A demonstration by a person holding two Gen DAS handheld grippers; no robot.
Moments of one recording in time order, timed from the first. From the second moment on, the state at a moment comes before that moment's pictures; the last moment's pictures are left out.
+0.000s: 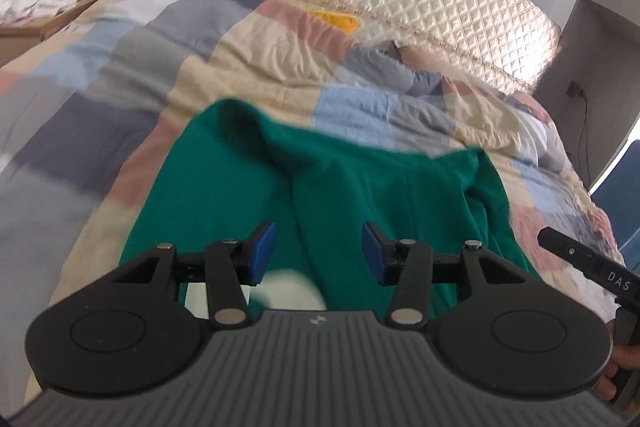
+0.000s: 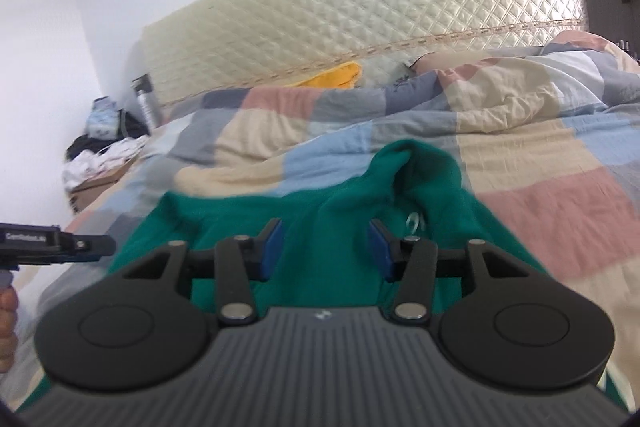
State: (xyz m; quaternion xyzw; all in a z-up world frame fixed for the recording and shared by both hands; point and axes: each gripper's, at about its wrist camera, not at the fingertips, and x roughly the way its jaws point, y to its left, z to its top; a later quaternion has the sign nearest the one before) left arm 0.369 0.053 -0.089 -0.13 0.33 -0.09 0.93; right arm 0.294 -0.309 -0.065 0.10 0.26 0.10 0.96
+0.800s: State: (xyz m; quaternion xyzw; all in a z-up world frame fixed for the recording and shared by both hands) left arm 0.217 0.059 -0.148 -0.10 0.44 -0.06 0.89; right arm 0.254 -0.230 -0.133 0.02 0.39 0.13 0.91
